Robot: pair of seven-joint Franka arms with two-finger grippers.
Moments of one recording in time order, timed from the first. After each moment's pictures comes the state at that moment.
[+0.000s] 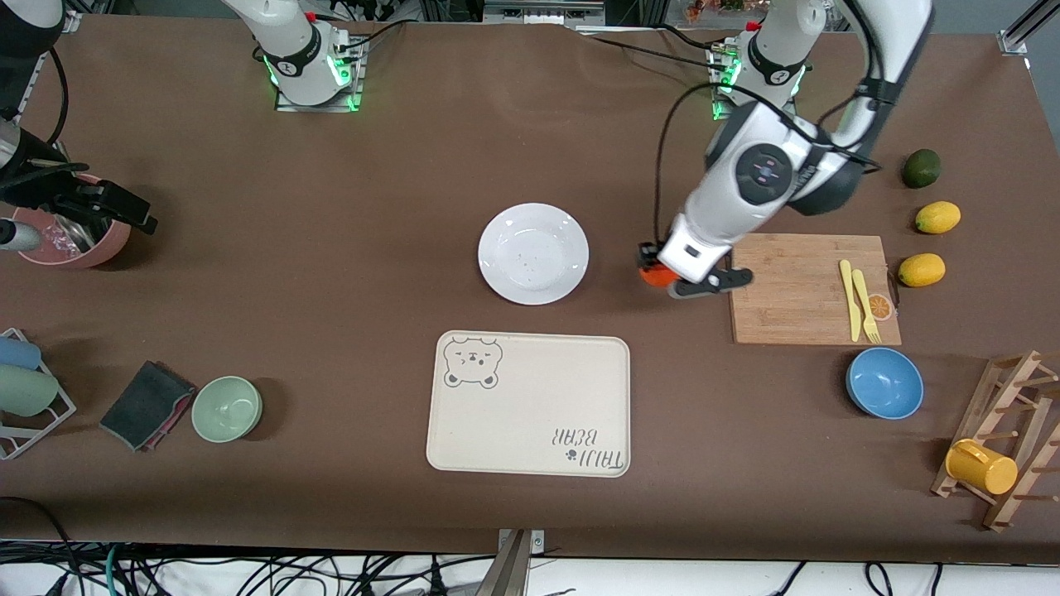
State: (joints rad) left arm -0.04 0.30 -0.52 -1.96 -0.02 2.19 -0.78; right arm 0.01 0.03 -0.03 -1.65 0.03 1.68 0.12
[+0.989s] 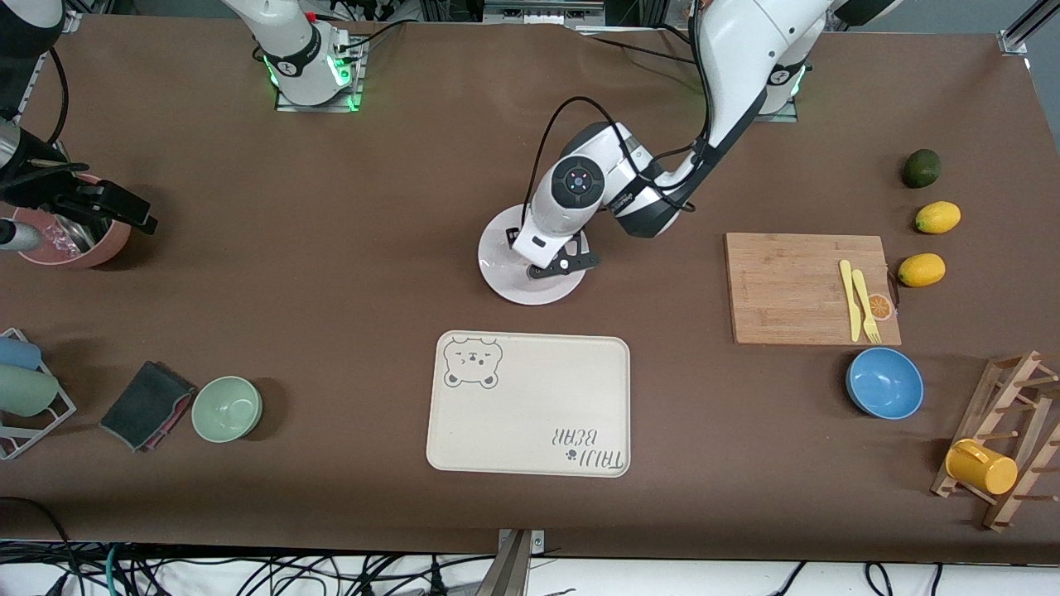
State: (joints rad) left arm -0.35 0.69 -0.49 -1.68 0.03 2.27 -1.06; right arm 0.01 0.03 -0.03 -1.65 0.03 1.68 0.12
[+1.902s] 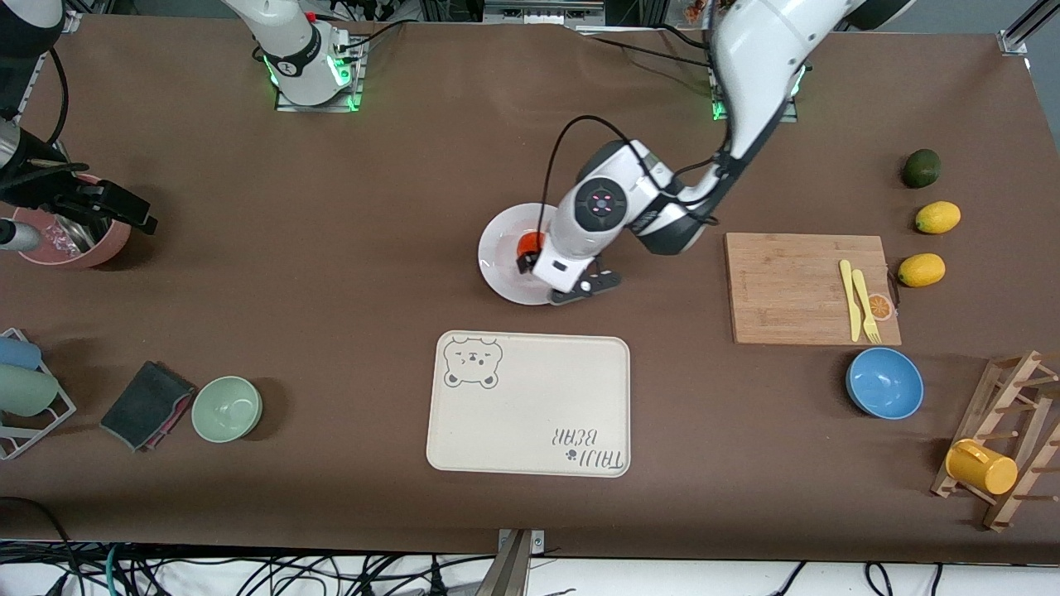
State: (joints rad) left arm -0.26 0.63 -0.46 -1.62 0.04 2.13 -1.01; right arm 0.01 0.03 -0.03 -1.65 0.03 1.68 0.12
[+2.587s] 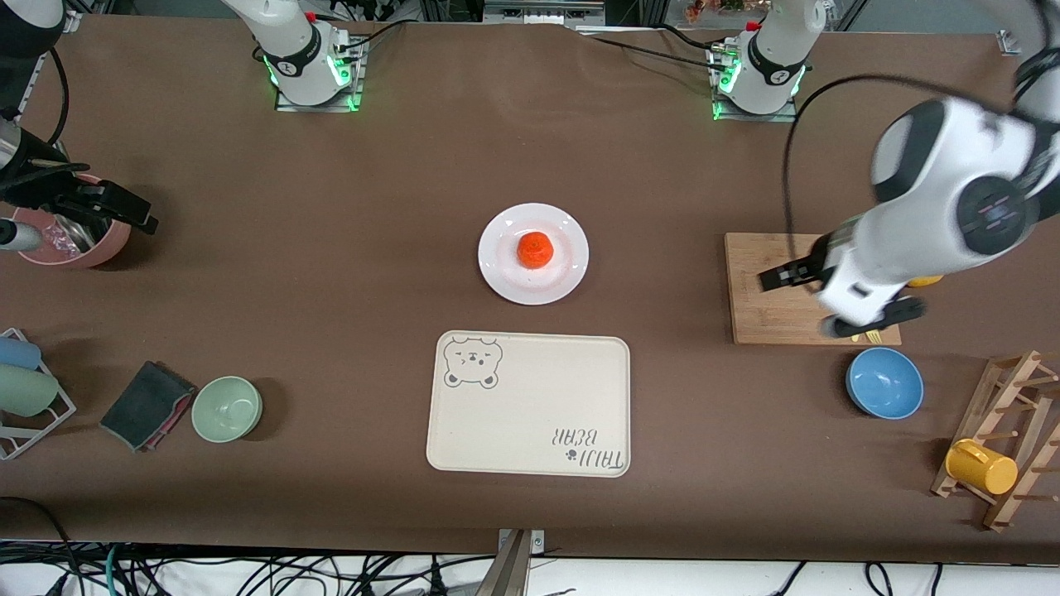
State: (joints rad) left arm 0.27 0.22 -0.46 -1.61 0.04 1.63 -0.52; right arm 0.01 0.03 -0.03 -1.65 0.03 1.68 0.12
